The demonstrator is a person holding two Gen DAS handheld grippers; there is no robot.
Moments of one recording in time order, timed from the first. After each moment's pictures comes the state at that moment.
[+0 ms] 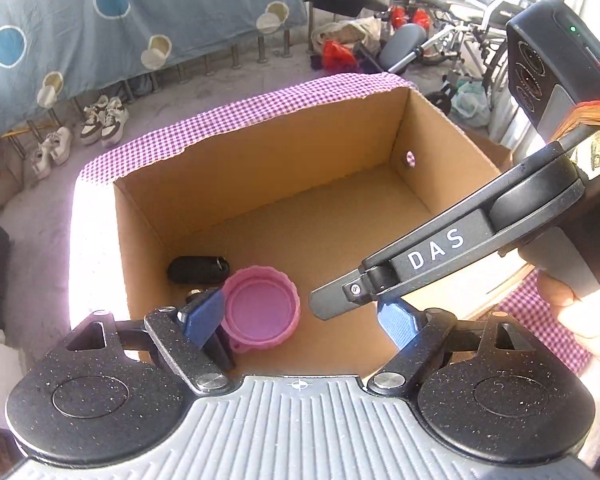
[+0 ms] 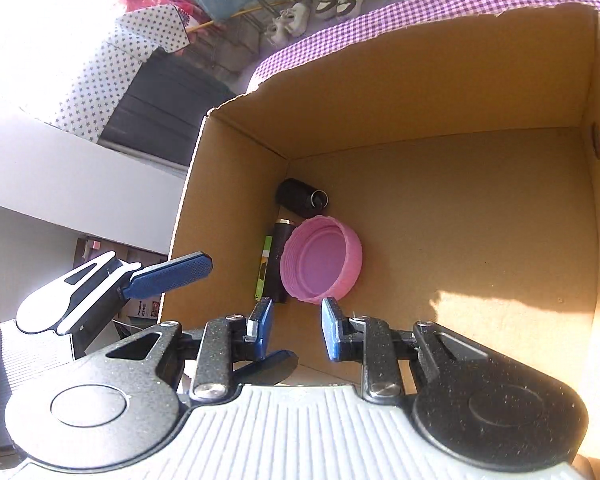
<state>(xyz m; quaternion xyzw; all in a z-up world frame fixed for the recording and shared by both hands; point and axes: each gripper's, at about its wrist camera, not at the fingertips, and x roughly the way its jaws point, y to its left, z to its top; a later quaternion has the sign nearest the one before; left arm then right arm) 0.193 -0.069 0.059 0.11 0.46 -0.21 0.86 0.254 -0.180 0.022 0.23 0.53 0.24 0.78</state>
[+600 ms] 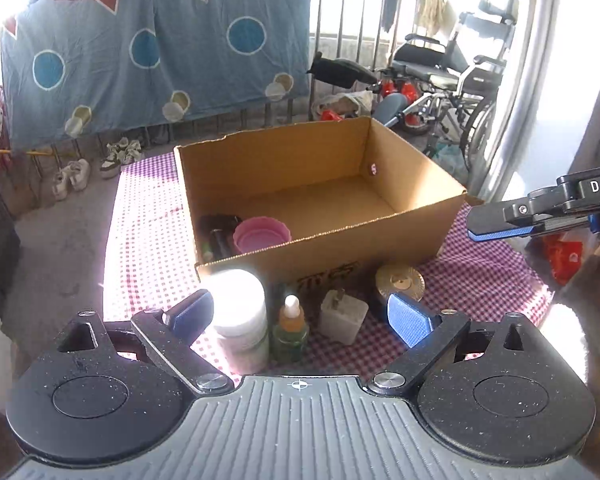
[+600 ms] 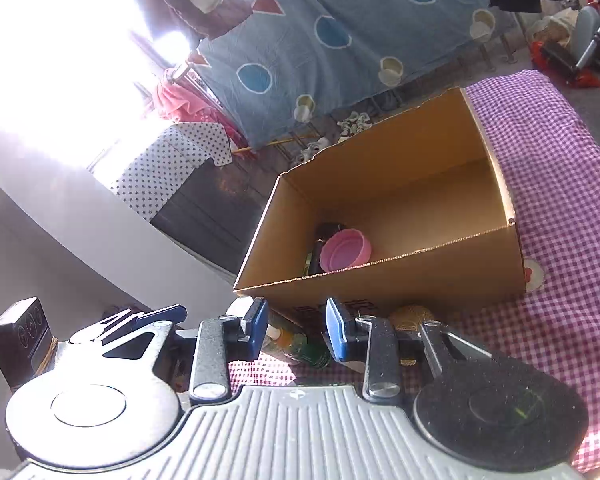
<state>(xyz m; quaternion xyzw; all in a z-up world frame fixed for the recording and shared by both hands) 0.065 -0.003 0.051 0.05 0.36 -0.22 0.91 0.041 -0.220 0.040 0.27 0.34 0.21 0.87</state>
